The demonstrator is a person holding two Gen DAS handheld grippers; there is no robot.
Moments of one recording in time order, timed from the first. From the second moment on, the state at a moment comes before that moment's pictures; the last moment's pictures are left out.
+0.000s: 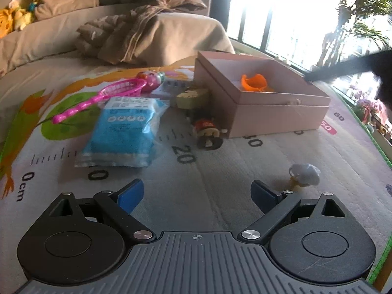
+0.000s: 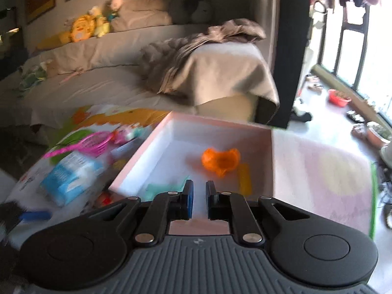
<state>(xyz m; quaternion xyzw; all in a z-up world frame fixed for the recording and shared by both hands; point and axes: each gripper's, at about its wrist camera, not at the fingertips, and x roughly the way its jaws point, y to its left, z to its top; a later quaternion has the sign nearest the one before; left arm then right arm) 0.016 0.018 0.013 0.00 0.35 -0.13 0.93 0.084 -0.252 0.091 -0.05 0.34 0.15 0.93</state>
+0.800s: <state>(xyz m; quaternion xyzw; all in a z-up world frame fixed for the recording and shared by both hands) 0.009 0.019 0.011 0.00 0.37 -0.12 0.92 0.022 -0.197 0.019 -0.09 0.39 0.23 0.89</state>
